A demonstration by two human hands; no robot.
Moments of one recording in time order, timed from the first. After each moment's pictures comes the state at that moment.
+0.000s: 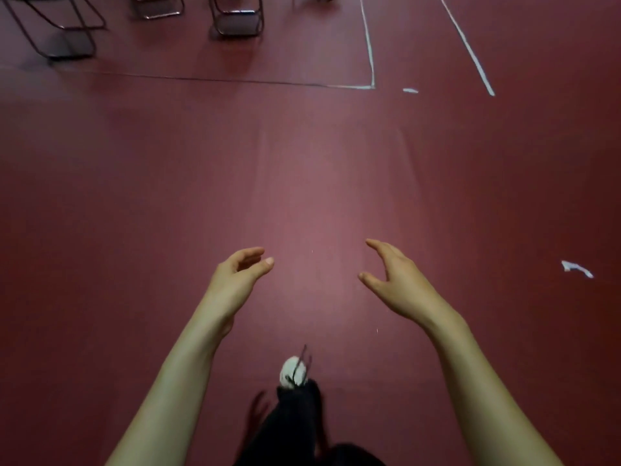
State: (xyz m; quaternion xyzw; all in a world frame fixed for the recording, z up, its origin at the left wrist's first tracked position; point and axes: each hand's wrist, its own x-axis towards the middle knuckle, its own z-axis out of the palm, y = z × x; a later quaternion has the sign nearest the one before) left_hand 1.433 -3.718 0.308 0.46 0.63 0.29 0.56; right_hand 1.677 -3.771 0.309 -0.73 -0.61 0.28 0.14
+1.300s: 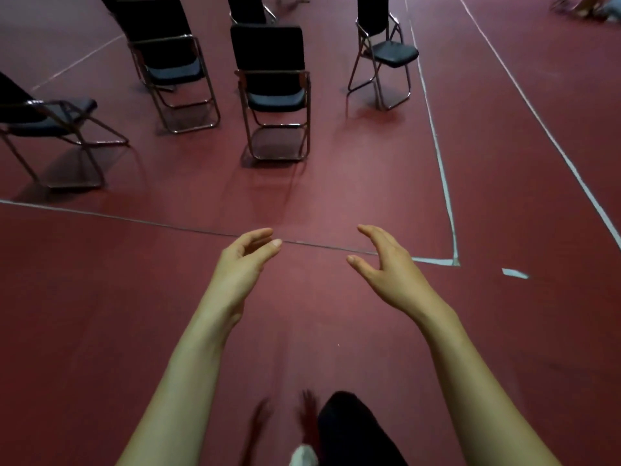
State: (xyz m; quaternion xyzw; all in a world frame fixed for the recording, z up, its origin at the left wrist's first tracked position) left_hand 1.597 -2.445 0.388 0.42 0.59 0.43 0.54; right_hand 1.819 -2.463 0.371 -0.65 -0.68 0.24 0.25
